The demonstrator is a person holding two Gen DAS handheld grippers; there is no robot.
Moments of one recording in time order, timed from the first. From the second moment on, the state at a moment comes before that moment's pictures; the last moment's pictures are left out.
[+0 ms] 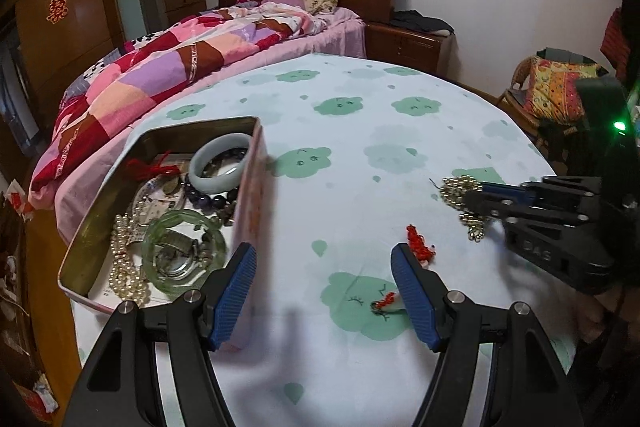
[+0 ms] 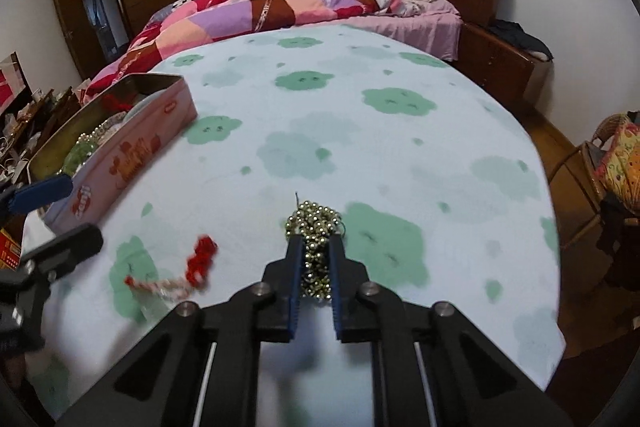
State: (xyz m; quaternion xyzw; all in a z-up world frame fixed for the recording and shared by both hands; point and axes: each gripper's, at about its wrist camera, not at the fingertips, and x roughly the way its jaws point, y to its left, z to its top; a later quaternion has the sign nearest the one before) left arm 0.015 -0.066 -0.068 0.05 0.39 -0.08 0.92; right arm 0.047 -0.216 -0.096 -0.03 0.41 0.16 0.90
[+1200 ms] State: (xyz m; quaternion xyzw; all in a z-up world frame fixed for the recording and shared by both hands) left arm 0.029 -0.093 -0.081 0.02 0.41 -0.20 0.89; right arm 0.017 -0.224 -0.091 -0.03 0.39 0.18 0.90
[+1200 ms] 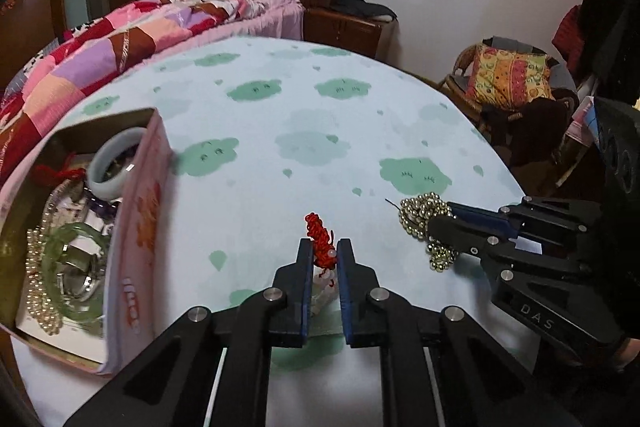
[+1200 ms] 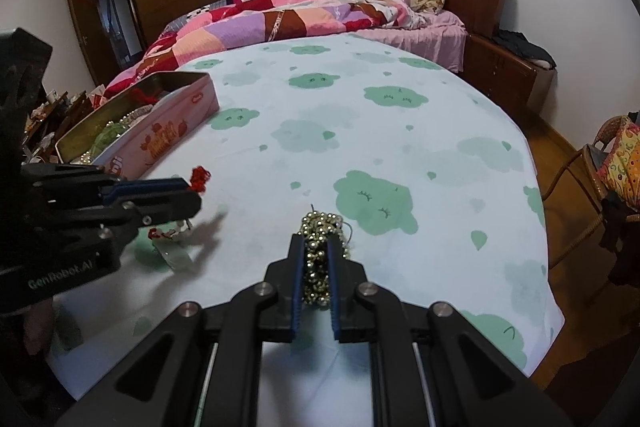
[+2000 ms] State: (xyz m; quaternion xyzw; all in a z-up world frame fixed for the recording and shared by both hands) left arm 0.005 -0.067 -0.026 0.01 0.32 -0.18 0.93; right arm 0.009 -0.206 -0.058 -0.03 0.34 0.20 0.92
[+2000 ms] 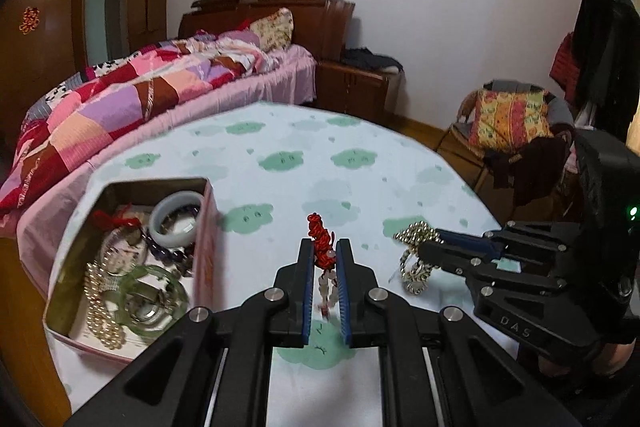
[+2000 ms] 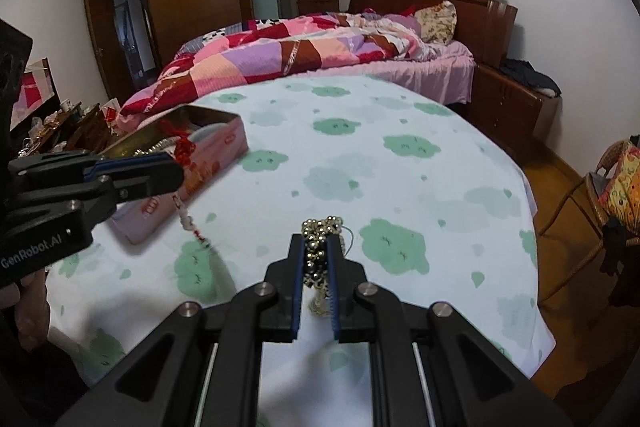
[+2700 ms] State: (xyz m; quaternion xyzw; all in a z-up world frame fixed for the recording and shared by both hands) left arm -0.006 -0.013 0.023 -0.02 0.25 -0.13 0.96; right arm 0.016 -0.146 -0.018 -0.06 0.29 0.26 0.92
